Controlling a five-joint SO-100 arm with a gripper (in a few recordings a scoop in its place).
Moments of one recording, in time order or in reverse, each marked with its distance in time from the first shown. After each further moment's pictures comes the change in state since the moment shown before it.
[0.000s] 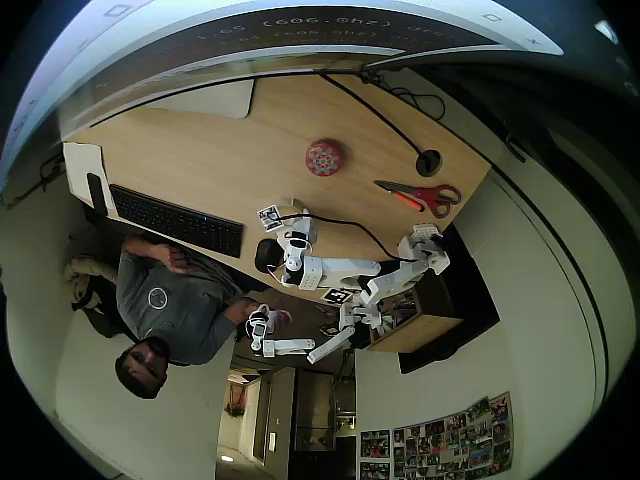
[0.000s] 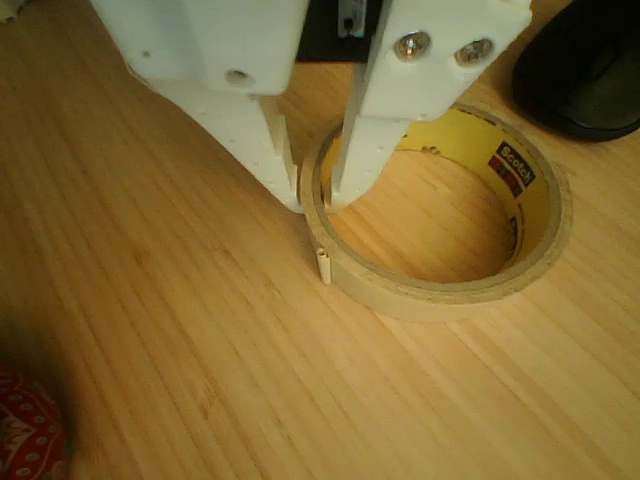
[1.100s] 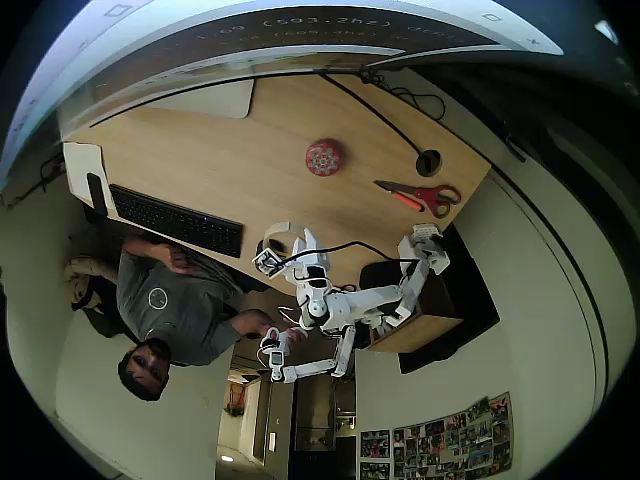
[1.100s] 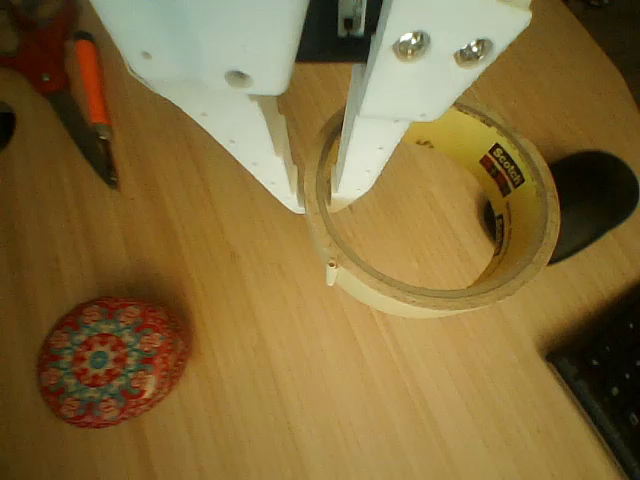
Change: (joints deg) arm 3.1 32.1 20.0 1.3 -18.6
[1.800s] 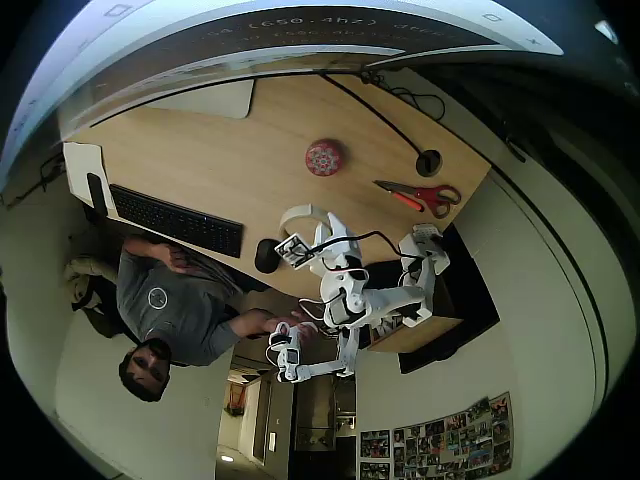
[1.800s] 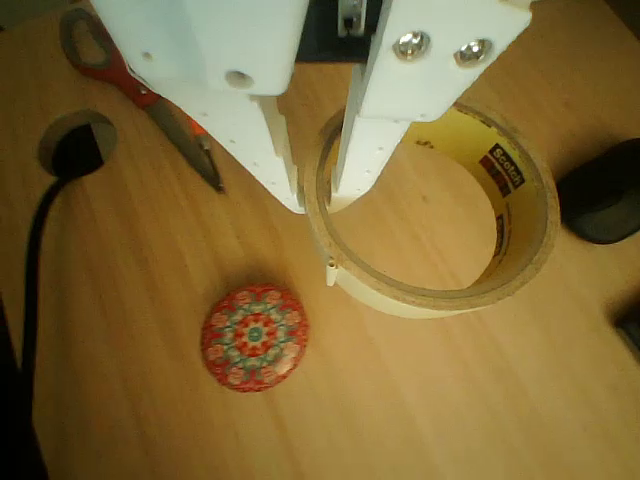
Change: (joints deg) arm 14.1 9.3 7.9 0.1 -11.2
